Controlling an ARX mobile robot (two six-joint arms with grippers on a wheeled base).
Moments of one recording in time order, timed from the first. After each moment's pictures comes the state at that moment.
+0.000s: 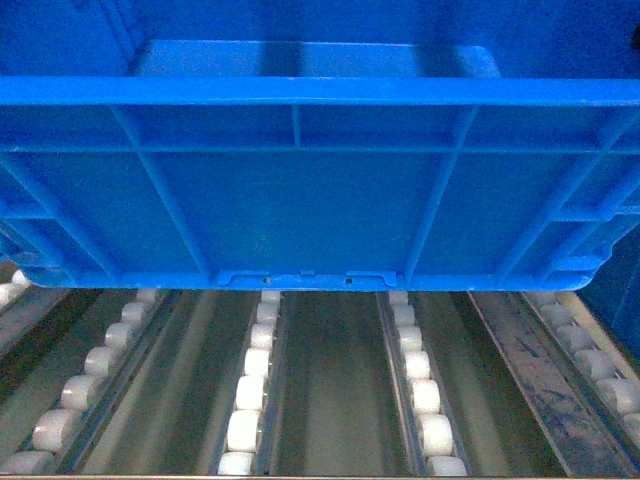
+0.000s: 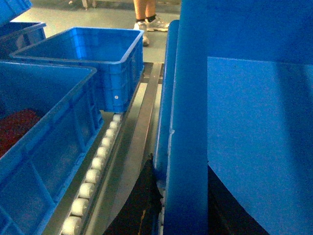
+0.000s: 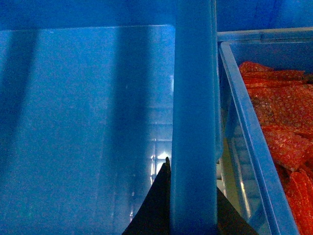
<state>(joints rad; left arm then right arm) -0.14 1.30 0.79 0.31 -0.18 -0.06 0.22 1.37 0.91 0.10 0.09 0.16</state>
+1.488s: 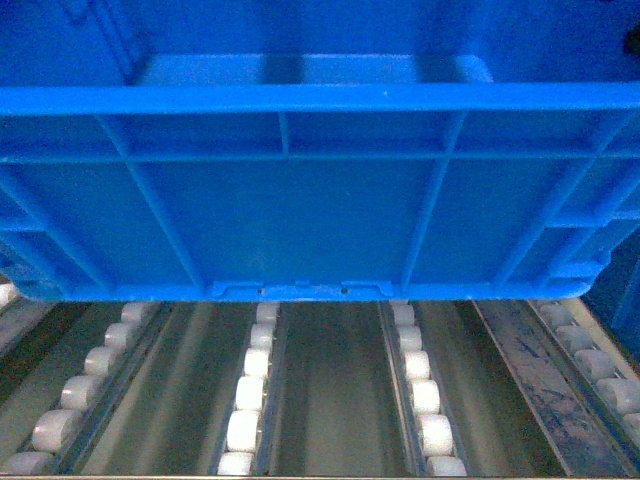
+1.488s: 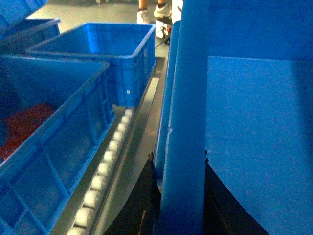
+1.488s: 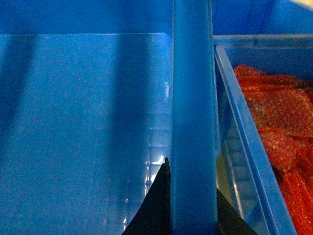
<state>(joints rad) -0.15 1.30 0.79 0.27 -0.26 -0.04 0.26 1.38 0.90 0.12 0.17 0.13</state>
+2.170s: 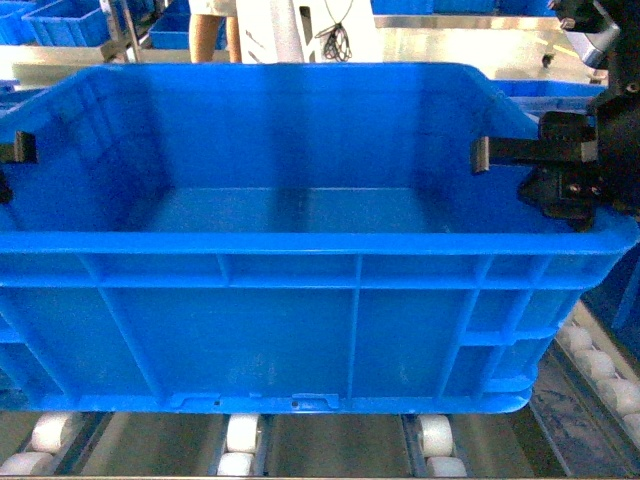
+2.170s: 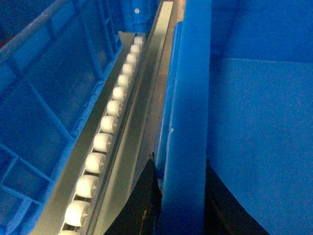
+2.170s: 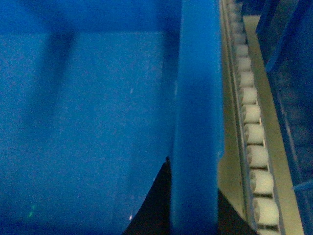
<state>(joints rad) -0.01 1.52 0.80 0.21 -0.16 -0.01 0.33 1.60 0.93 0.06 0.11 0.23</state>
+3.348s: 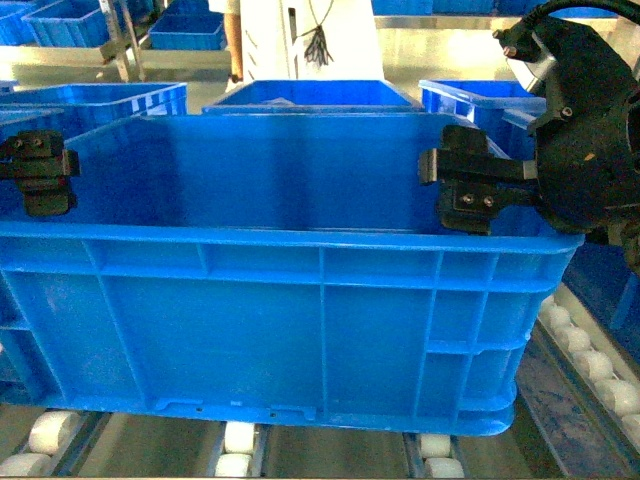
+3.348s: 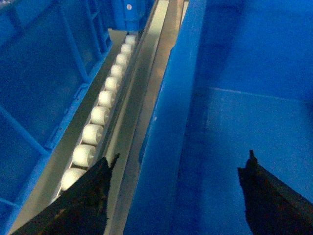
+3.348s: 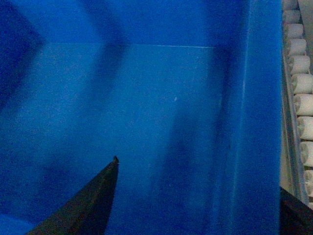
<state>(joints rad) 0.00 1.70 0.87 0.32 -0.13 -0.05 0.36 1.68 0.97 0.03 0.00 0.30</state>
